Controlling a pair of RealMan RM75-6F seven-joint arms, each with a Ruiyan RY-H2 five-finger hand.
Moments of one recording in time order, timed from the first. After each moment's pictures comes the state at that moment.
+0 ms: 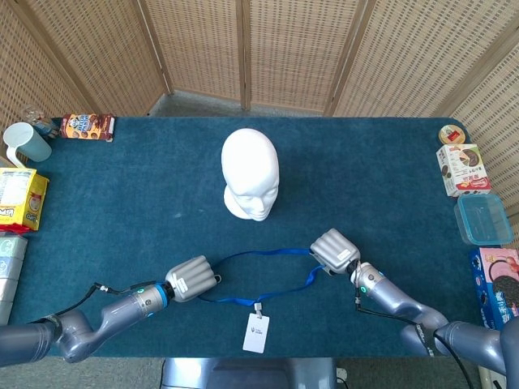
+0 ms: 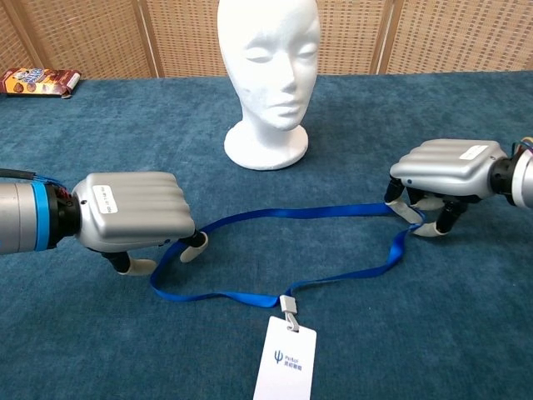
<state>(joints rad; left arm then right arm) -0.81 -1.45 0.04 -1.56 1.55 0.71 0.66 0.77 -1.46 -0.01 -1.34 -1.43 0.77 -0.23</state>
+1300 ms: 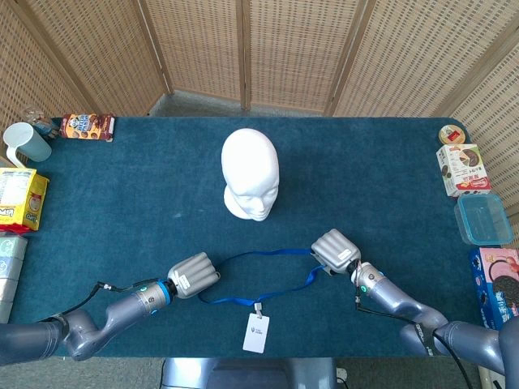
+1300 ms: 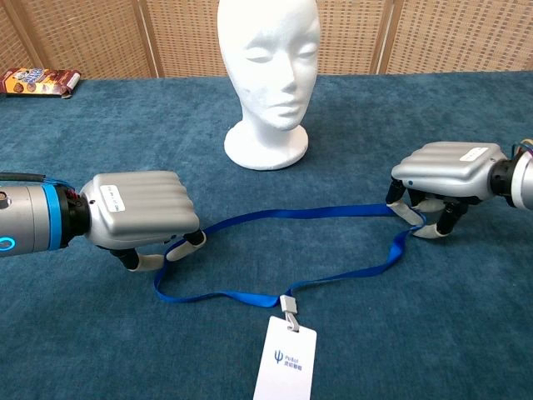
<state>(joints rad) -0.82 -1.49 0.06 -1.50 1.52 0.75 0.64 0.77 -1.47 0.00 -1.33 -1.42 0.76 -0.21</state>
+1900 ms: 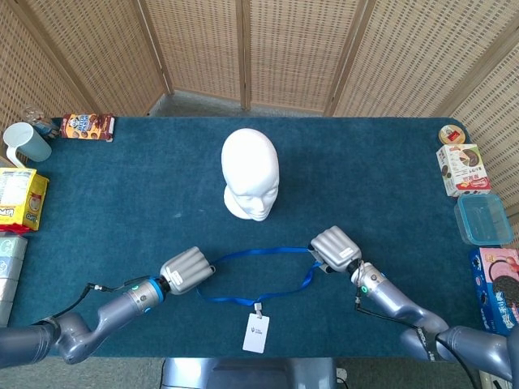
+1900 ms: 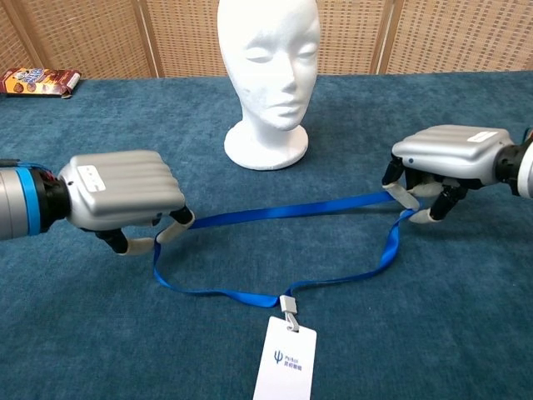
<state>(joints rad) -0.79 -1.45 0.05 -1.54 1.51 0.83 0.61 0.74 -1.44 0.03 -1.40 -1.41 0.84 -0.15</state>
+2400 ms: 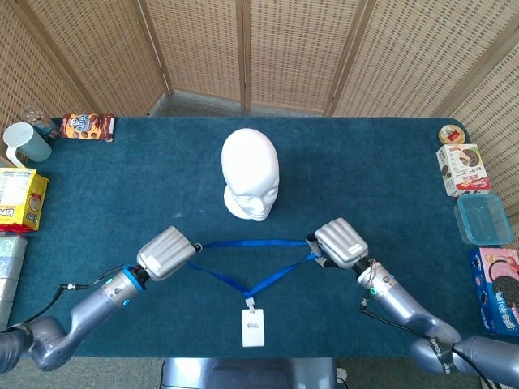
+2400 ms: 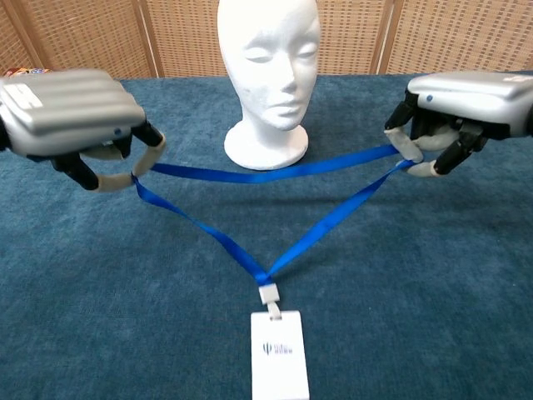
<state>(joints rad) -0.73 -1.29 0.01 -1.68 1.54 1.01 0.53 0.69 -1.33 0.08 -1.58 -1.45 0.99 -0.07</state>
